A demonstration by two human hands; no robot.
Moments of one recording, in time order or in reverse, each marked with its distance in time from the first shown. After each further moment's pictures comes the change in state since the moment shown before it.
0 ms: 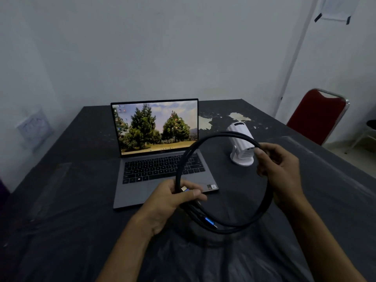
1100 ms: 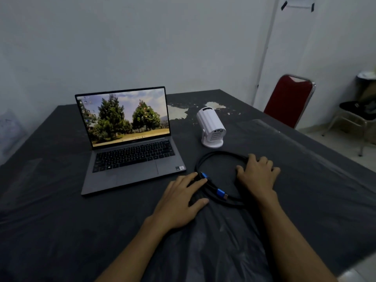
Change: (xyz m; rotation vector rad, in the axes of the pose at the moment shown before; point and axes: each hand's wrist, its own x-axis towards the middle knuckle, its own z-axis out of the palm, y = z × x) left_hand 0.024 -0.086 0.096 1.257 -0.051 0.361; right_hand -0.024 0.071 -0.076 -1.444 -0.014 0.321
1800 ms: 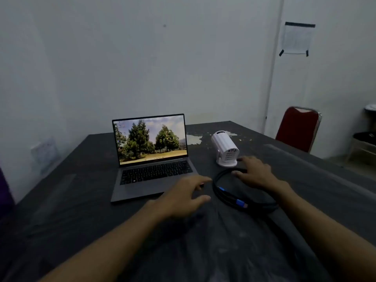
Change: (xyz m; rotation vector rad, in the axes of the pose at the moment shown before) left_hand -0.012 -0.019 -0.067 -0.136 0.071 0.136; right_hand 0.007 -0.034 -0.034 0.210 -0.103 -0.438
